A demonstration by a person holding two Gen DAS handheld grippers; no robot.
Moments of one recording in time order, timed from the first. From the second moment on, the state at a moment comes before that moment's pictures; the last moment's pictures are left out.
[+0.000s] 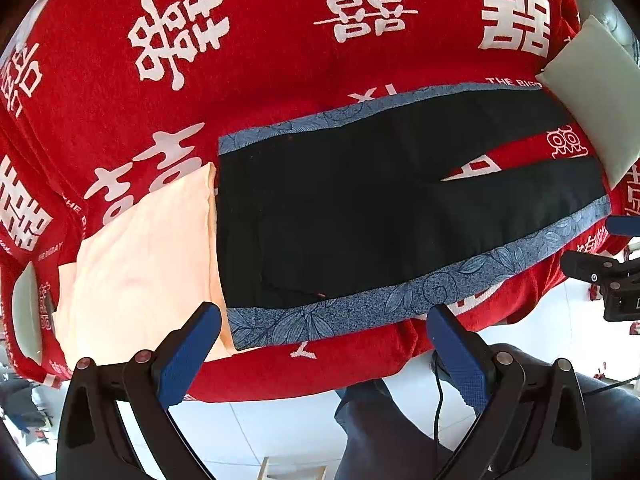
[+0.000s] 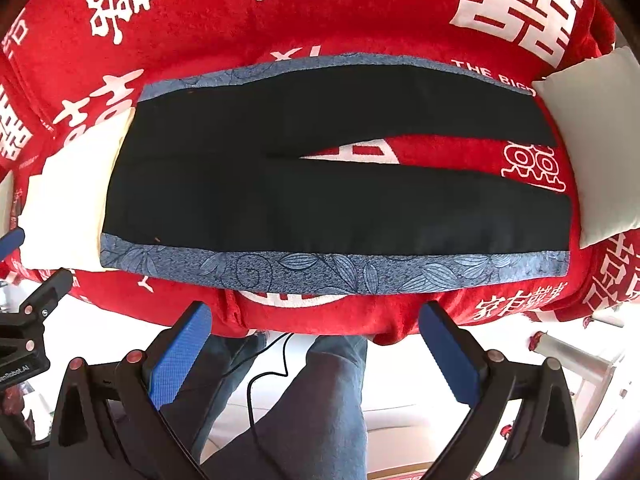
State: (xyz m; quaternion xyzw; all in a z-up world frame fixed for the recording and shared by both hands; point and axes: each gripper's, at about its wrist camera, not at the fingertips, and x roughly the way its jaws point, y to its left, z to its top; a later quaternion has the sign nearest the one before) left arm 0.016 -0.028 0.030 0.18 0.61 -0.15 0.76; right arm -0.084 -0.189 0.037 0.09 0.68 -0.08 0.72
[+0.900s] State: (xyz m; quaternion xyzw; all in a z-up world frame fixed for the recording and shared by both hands) left arm 0.014 -0.016 0.041 0.17 0.59 -0.12 0.78; right arm -0.083 -0.189 0.041 0.09 0.68 -0.08 0.73
